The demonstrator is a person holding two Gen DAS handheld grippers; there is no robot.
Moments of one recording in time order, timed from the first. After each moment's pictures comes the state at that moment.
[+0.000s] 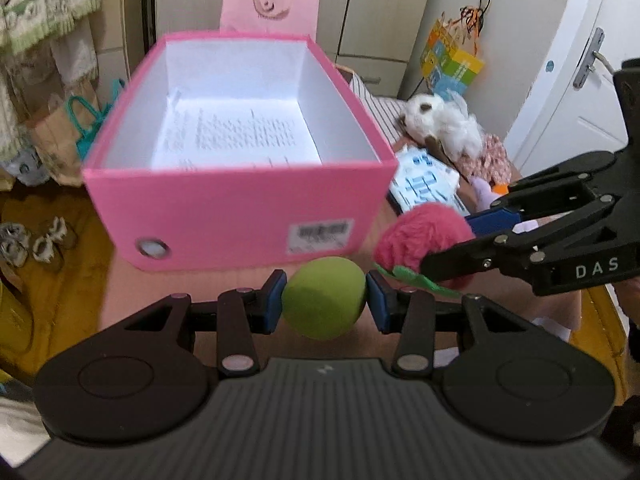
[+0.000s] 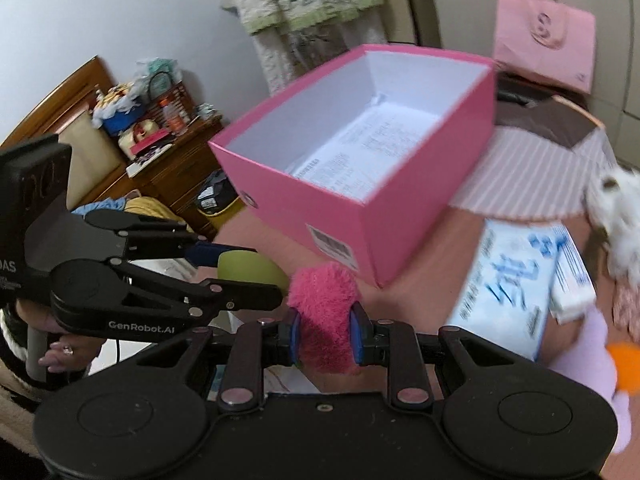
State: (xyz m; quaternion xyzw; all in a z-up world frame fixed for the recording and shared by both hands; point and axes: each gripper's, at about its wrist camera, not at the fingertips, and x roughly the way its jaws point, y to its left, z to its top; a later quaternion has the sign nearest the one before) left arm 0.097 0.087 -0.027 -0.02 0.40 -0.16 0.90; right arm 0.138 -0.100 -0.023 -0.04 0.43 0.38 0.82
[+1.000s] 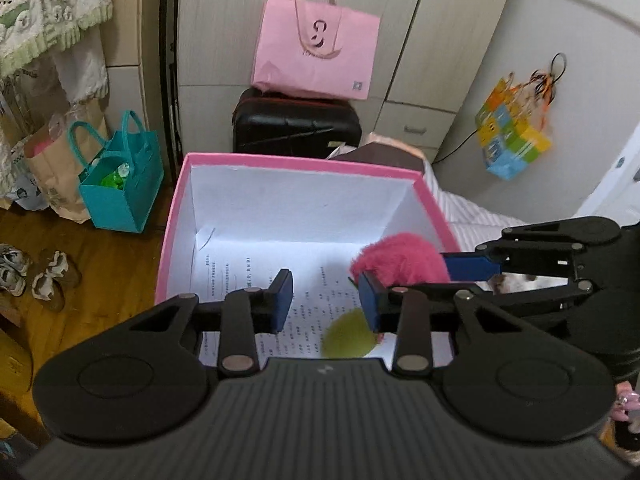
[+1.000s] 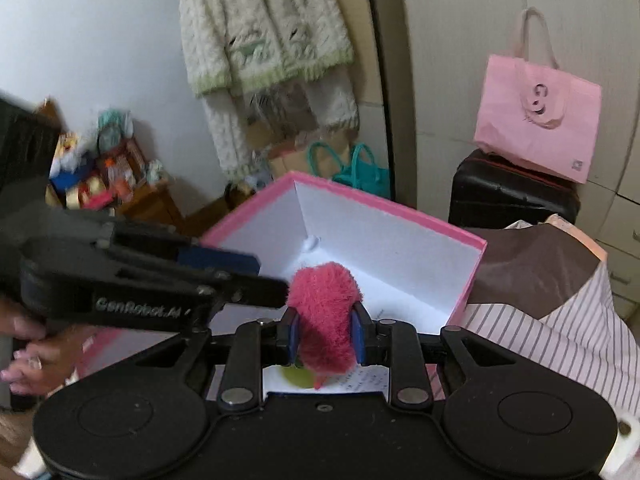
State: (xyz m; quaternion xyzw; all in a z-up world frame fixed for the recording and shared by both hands) left arm 0.322 0.127 0.000 -0.06 0.40 -0.12 0.91; right arm 0.335 -0.041 -0.007 -0.06 0.38 0.33 0.86
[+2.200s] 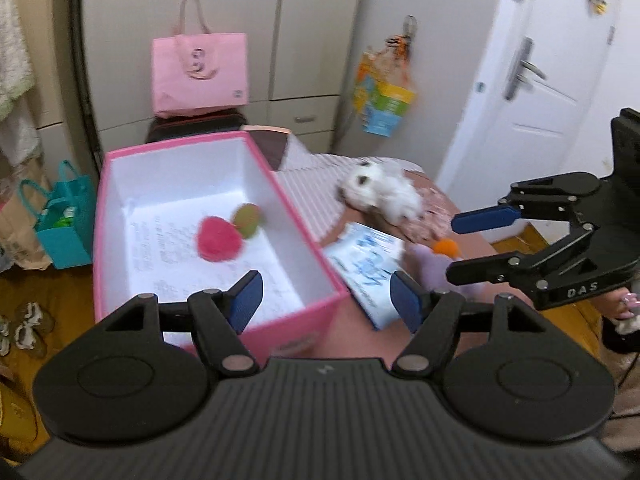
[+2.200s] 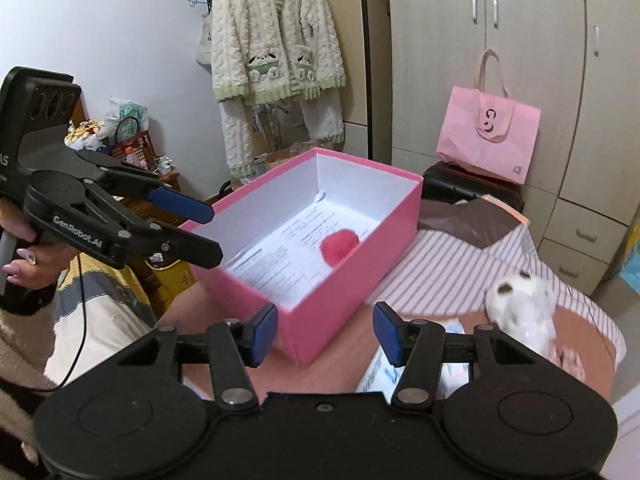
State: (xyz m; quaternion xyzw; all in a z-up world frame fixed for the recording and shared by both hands) left arm 0.126 0.080 0.059 0.02 0.36 -0.27 0.89; right arm 0.116 -0.149 0.045 -0.07 0.33 0.31 0.89
